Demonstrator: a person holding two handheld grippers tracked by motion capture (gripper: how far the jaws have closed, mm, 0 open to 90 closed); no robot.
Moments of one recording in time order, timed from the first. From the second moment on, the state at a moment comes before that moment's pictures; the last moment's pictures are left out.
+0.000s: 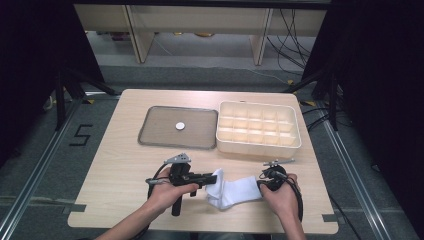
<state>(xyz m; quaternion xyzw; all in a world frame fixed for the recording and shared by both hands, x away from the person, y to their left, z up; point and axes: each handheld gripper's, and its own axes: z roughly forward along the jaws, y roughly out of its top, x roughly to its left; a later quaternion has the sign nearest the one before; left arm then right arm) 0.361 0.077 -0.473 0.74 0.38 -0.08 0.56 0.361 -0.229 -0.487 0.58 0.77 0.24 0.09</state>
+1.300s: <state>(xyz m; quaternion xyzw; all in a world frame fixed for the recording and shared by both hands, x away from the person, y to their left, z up) 0.361 0.068 -0.475 0.75 0.37 -0.08 0.55 0.353 -0.213 -0.489 0.55 0.79 0.25 0.09</state>
